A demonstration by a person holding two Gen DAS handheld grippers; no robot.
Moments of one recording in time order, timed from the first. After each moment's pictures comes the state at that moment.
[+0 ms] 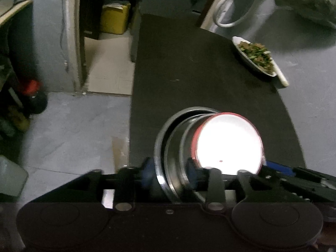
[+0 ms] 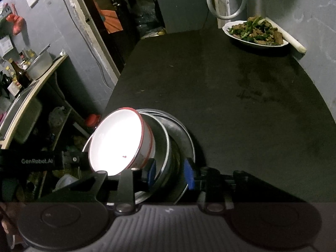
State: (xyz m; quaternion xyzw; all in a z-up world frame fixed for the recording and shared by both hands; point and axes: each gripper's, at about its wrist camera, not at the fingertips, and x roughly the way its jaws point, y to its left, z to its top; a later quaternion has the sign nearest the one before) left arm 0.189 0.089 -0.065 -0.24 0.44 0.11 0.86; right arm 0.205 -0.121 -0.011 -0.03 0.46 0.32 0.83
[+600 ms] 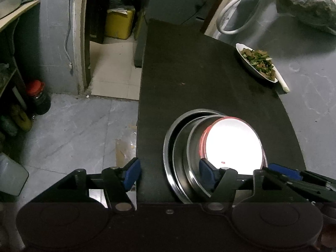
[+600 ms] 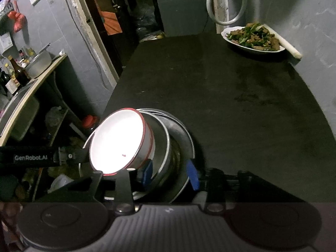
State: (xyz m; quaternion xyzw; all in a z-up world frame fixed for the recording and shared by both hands) left arm 0.174 0.090 -0.062 -0.25 0.42 0.11 0.87; right arm 0.195 -0.124 -0.005 -0.04 0.44 0.31 0.84
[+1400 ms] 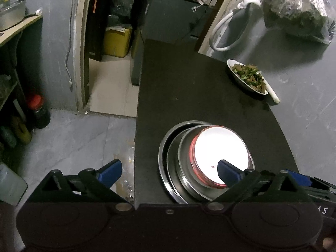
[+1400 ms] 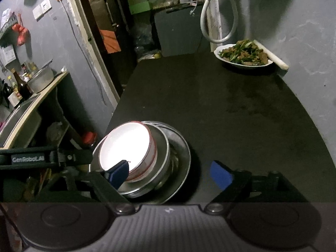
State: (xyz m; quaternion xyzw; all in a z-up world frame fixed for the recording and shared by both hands) left arm 0.149 0.079 -0.044 -0.24 0.37 0.12 0.89; right arm 0.171 -0.147 0.012 -0.01 0.39 0.30 0.87
